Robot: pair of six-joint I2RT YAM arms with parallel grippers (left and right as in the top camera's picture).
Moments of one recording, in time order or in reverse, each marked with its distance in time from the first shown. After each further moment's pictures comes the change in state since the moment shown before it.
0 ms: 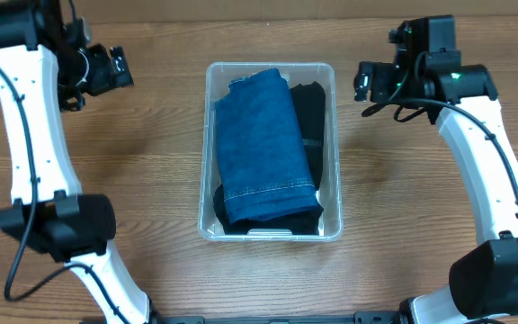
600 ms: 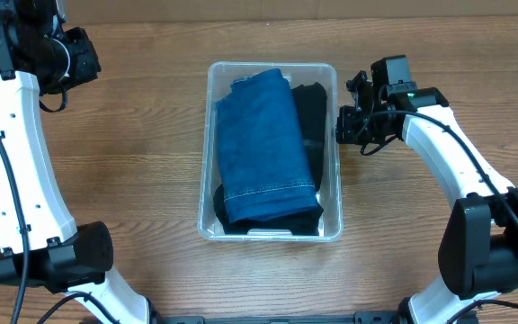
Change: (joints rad) left arm 0.007 -0.191 -0.002 0.122 0.000 -0.040; right arm 0.072 0.107 -0.238 0.107 -0.316 0.000
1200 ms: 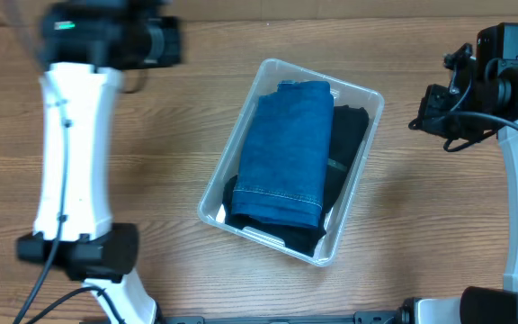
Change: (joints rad) left arm -0.275 0.024 -0.005 0.138 0.005 0.014; right arm -0.227 -0.240 0.388 -0.607 0.211 0.011
